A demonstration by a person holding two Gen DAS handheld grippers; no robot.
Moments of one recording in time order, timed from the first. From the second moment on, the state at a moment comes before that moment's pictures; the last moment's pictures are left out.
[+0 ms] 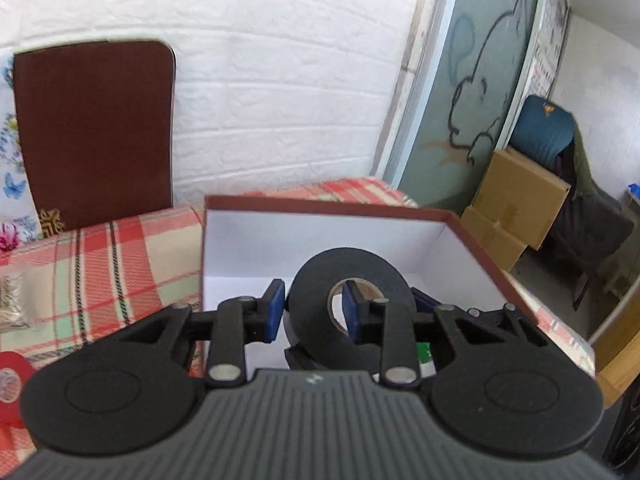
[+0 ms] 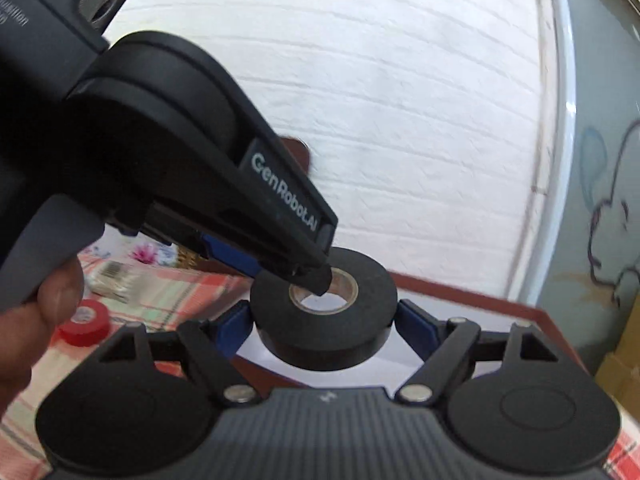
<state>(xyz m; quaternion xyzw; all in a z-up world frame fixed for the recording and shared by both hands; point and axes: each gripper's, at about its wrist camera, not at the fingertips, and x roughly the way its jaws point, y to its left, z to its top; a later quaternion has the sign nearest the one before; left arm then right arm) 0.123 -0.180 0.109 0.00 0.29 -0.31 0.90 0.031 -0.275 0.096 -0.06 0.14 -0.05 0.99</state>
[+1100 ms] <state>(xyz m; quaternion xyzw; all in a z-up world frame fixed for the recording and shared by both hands) 0.085 0.184 0.067 -0.21 0.29 0.05 0.93 -0.011 -0.145 0.030 -0.07 0.30 0.18 0.93</state>
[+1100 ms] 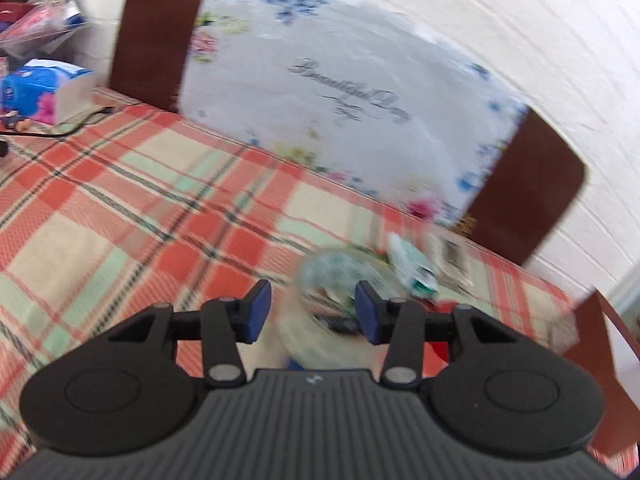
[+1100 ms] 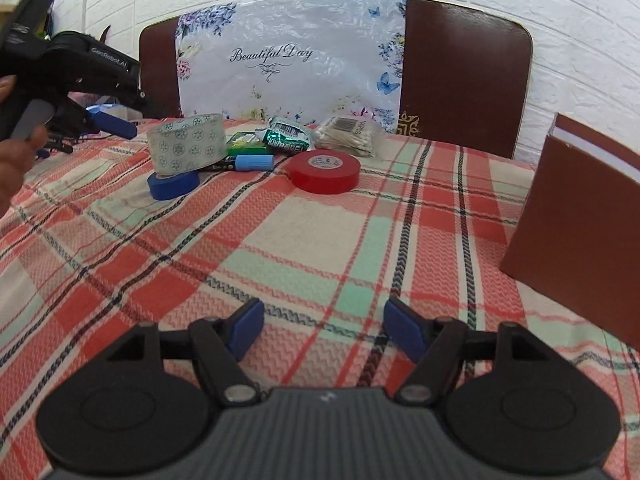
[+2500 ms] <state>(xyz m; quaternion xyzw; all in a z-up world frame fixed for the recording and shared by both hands) 0.095 -0.116 0.143 -0.05 0.30 -0.27 0.91 -0.031 -0.210 0.097 -0.14 0.08 0.03 0.99</state>
